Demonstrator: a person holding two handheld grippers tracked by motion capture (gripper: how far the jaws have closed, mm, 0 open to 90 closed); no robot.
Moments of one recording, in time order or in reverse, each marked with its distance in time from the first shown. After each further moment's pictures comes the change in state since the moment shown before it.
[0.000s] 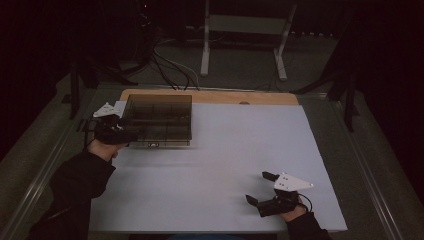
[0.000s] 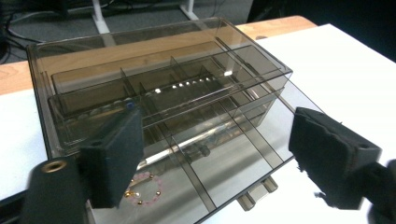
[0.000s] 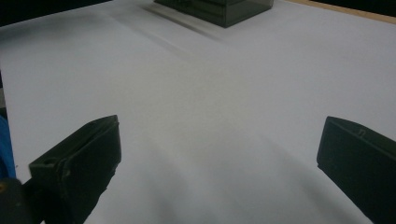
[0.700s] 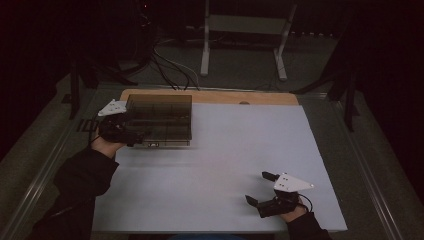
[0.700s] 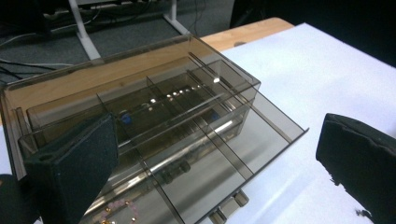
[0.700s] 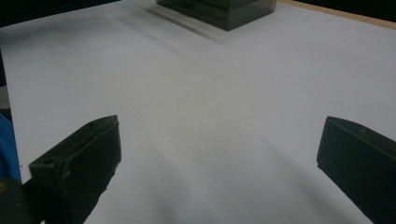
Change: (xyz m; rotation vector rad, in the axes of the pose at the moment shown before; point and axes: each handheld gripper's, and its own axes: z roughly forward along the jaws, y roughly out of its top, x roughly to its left) left arm -0.020 0.013 -0.003 -0.025 -0.042 0.094; right arm 0.002 0.002 -0.001 -0.006 0.002 -0.016
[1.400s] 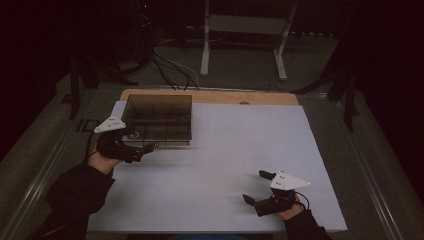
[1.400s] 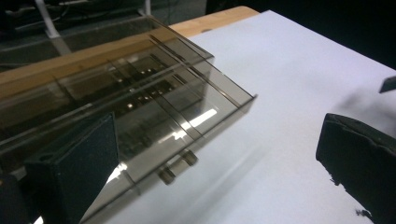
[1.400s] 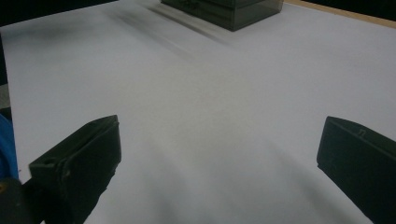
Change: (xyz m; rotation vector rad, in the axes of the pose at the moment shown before) left arm -0.027 -0.024 -0.020 0.015 -0.092 0.028; right arm 0.000 0.003 0.008 0.005 0.017 -0.008
